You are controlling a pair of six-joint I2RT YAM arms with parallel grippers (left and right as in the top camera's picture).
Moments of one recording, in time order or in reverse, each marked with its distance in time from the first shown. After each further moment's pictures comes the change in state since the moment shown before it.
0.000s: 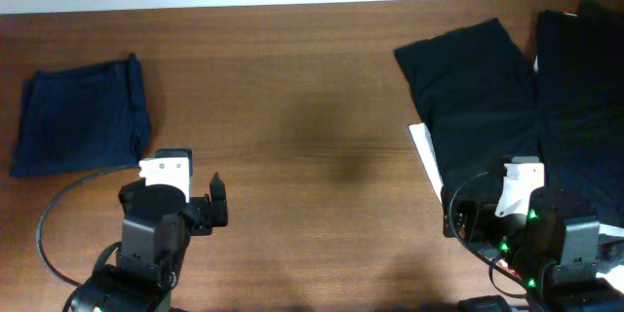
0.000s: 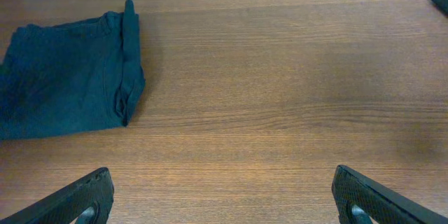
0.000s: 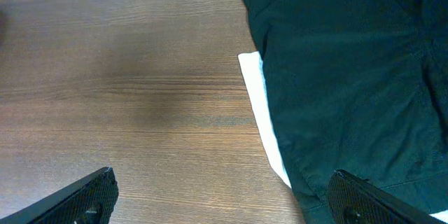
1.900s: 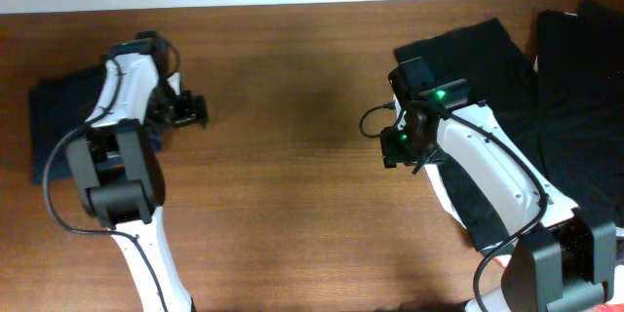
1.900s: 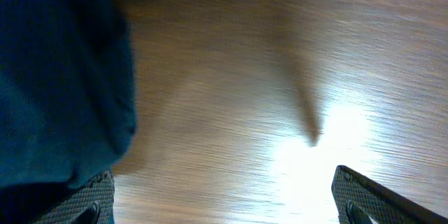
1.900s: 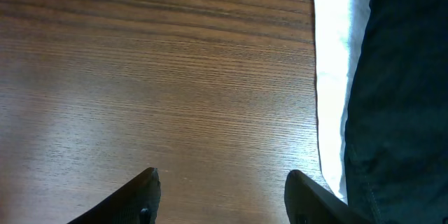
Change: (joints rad) left arm 0.469 1.636 1.025 -0.372 0.323 0.043; right arm 0.203 1.069 0.382 -0.062 0.037 0.068
